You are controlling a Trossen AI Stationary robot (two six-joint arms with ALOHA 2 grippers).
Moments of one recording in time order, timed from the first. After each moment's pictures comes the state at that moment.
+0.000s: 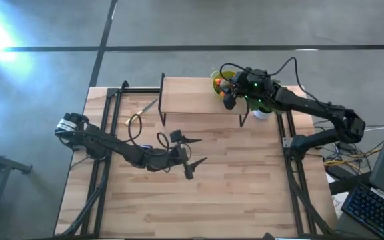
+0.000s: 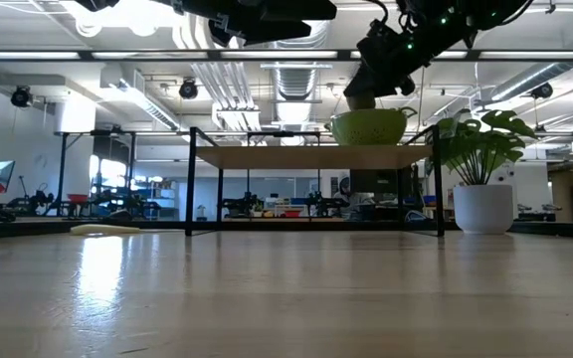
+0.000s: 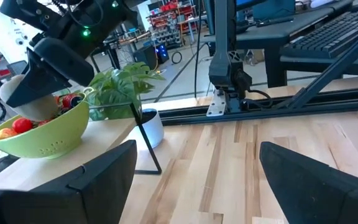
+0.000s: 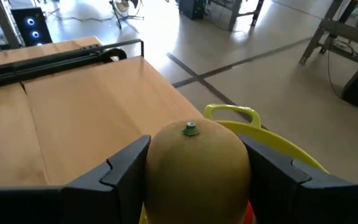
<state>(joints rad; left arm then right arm) -0.31 1.57 0.91 0.60 -0.65 0.18 -0.54 1.28 0.98 -0.07 0.10 -0.02</state>
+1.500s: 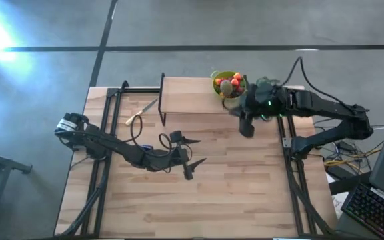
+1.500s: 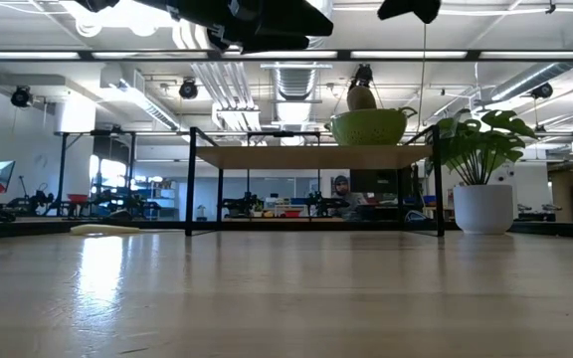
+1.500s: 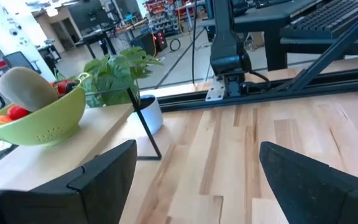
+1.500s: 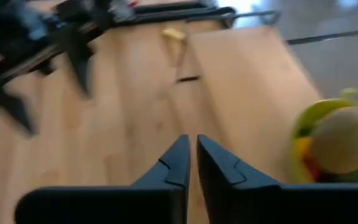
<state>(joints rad) -0.31 1.57 0.91 0.53 -0.65 0.16 -0.12 1.18 1.36 -0.82 0.13 0.07</state>
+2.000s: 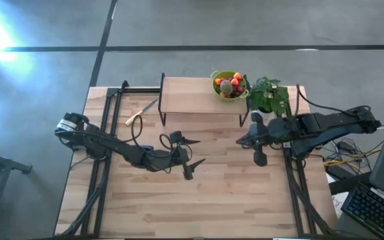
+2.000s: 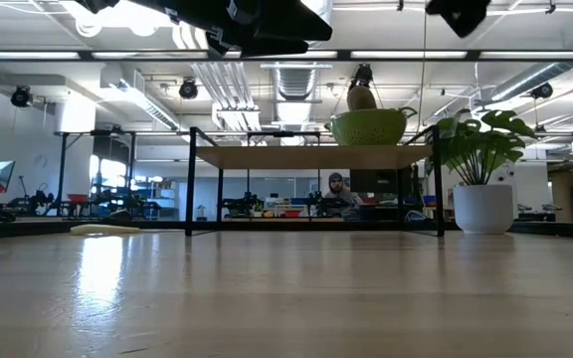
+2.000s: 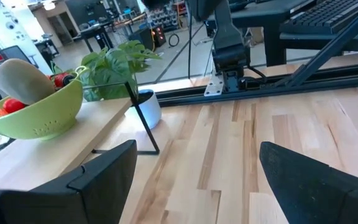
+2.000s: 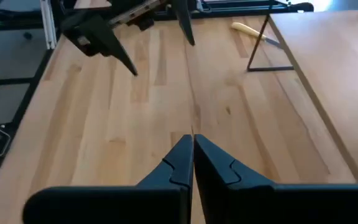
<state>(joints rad) -0.31 1.57 0.91 0.51 -0.65 0.14 0.19 0.95 0.97 -0.61 0.18 0.20</state>
